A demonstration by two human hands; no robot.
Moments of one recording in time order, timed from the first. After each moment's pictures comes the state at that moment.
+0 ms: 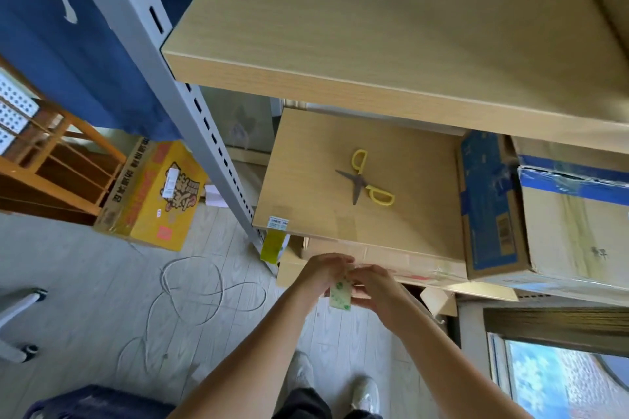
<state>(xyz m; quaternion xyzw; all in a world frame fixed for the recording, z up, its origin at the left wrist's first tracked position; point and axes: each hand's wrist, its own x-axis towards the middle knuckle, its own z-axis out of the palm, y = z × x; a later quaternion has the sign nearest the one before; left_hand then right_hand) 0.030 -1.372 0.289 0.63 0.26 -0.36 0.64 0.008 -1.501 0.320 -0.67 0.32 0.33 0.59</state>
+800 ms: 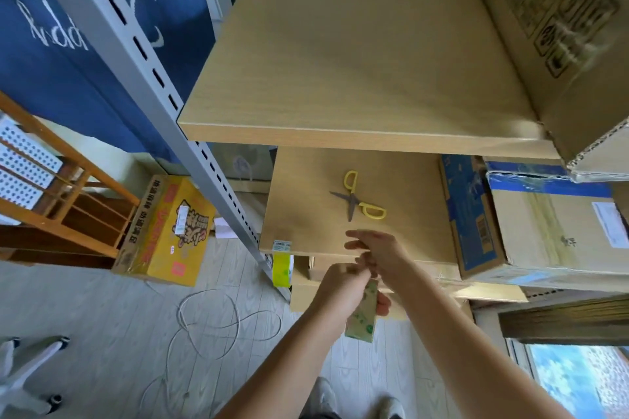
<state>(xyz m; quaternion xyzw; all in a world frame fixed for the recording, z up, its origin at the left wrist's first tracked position) 0.005 -1.395 0.423 0.67 0.23 -0.36 0.61 0.065 -1.501 0.373 -0.62 0.32 0.25 0.67</state>
